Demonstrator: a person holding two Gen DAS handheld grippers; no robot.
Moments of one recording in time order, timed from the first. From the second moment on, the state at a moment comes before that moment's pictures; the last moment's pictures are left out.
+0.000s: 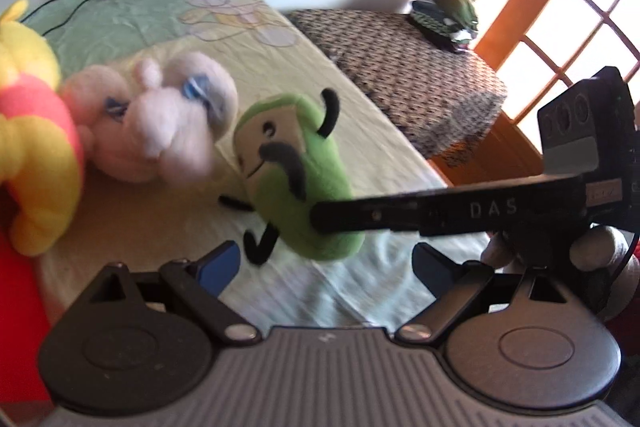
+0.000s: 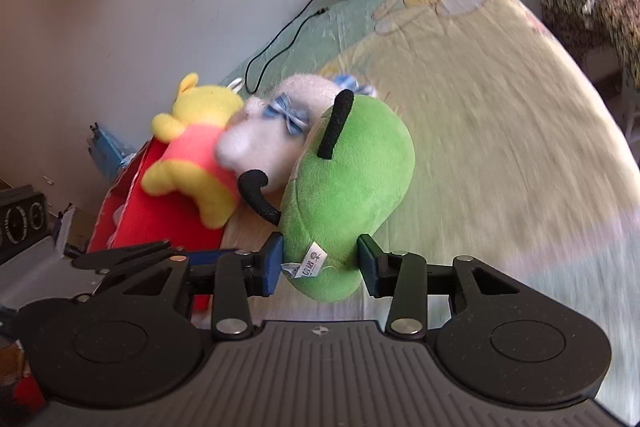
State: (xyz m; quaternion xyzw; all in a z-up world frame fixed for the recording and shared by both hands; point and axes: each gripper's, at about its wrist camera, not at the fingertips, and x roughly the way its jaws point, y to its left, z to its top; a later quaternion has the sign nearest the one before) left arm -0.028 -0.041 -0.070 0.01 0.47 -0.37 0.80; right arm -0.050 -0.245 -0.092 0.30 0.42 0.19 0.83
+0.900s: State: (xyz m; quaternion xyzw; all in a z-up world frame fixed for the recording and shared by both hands) left arm -0.018 -0.076 -0.081 0.00 0.49 -0.35 0.80; right arm -0.056 -0.274 -0.108 0.41 0.44 0.15 0.79
